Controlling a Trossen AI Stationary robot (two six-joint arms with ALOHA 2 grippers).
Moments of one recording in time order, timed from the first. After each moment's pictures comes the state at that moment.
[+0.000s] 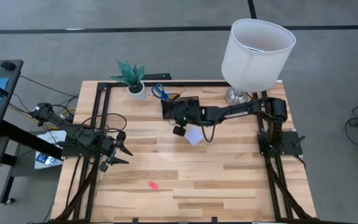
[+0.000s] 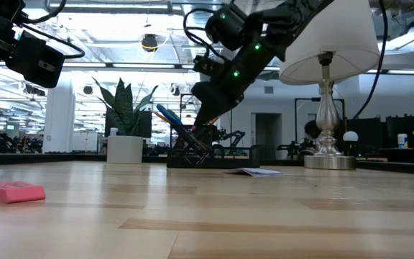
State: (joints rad) left arm -0.51 0.17 0.01 0.10 -0.11 -0.15; right arm -0.11 1.91 1.25 -0.11 0.35 -0.09
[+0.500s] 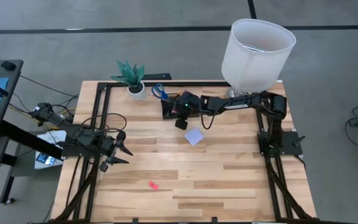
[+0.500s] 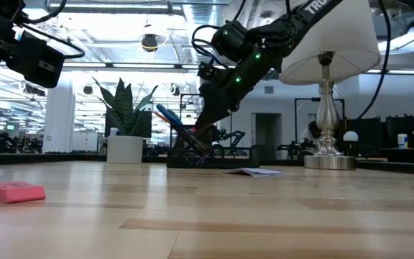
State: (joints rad) left arm -0.51 0.17 0.01 0.10 -0.12 -0.15; right arm -0.25 1.92 1.25 -0.09 0.07 -0.16
